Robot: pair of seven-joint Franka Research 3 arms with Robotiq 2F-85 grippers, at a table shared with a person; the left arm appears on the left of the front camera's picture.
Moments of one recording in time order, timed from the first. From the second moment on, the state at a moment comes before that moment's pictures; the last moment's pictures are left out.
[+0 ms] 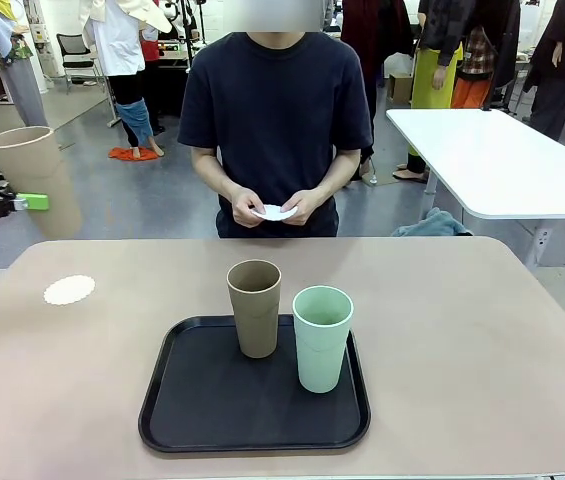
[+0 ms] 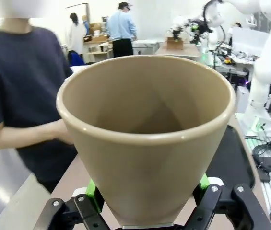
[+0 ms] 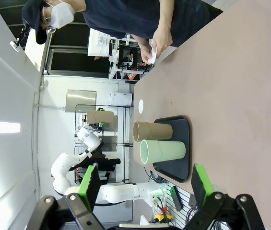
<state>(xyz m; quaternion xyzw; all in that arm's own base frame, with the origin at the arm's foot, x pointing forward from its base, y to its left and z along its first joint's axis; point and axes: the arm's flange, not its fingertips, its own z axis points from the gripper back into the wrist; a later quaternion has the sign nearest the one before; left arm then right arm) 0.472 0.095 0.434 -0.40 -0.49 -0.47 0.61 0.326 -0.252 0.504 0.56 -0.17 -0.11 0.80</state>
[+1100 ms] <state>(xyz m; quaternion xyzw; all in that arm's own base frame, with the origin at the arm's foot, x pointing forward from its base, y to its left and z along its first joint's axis) 0.504 0.146 0.413 -0.37 -0.49 -0.45 0.65 0.326 -0.252 0.504 0.56 -0.17 -0.11 0.80</state>
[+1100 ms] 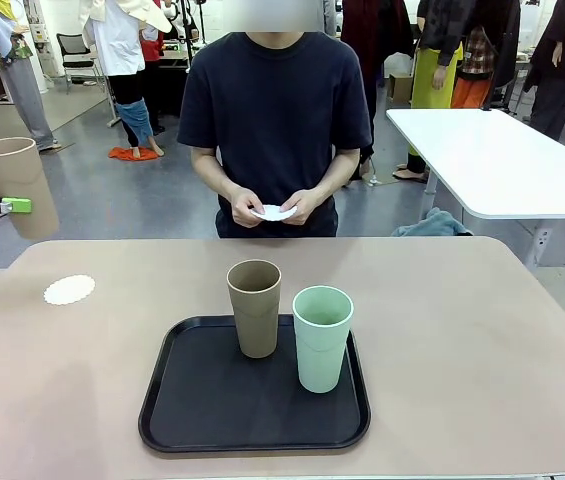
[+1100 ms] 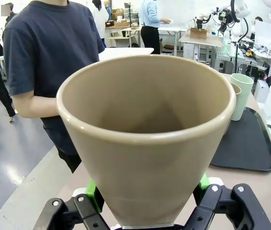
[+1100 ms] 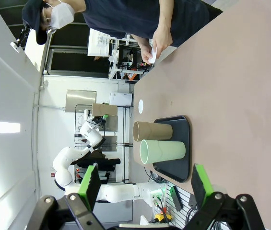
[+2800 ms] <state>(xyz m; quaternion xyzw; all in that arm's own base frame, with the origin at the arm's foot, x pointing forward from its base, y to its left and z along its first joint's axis) 0.541 0.139 0.302 -0.37 -0.42 -0.56 0.61 0.326 -0.252 0.504 0.56 -0.17 -0.11 0.80</state>
